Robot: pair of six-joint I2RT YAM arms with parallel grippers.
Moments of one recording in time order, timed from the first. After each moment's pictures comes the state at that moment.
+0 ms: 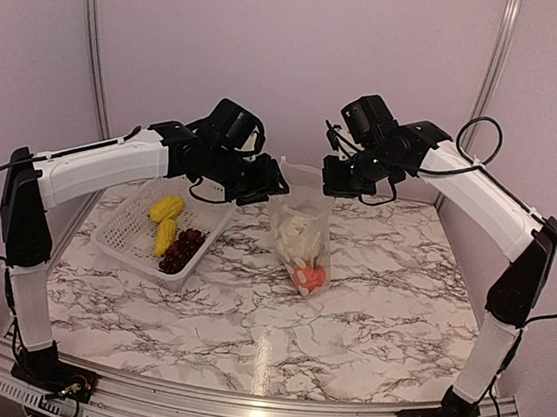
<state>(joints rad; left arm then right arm) -0.78 1.90 1.80 -0.55 0.12 -0.81 0.68 1.84 1.96 -0.99 0.07 0.36</state>
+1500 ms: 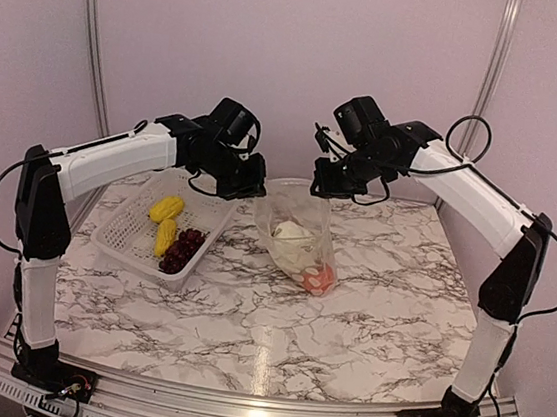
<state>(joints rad) -0.71 2.01 1.94 -0.71 0.10 -0.77 0.69 1.88 1.99 -0.98 0.00 0.31</state>
